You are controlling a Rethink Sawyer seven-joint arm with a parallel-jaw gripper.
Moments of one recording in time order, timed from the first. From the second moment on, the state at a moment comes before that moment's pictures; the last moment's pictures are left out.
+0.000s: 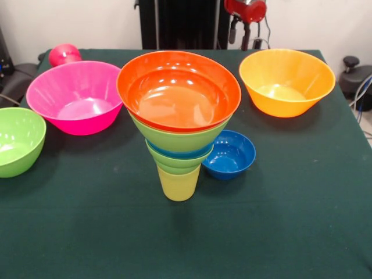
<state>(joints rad) 0.18 -0.59 -0.19 2.10 -0.74 -0.13 3.71</state>
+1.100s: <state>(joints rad) -0.10 -0.91 0.08 2.10 -0.57 0.15 3.71</state>
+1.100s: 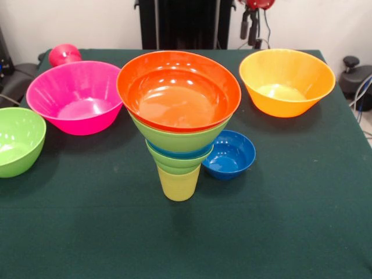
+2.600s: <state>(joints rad) 0.16 -0.74 0.04 2.01 -0.55 0.16 3.71</state>
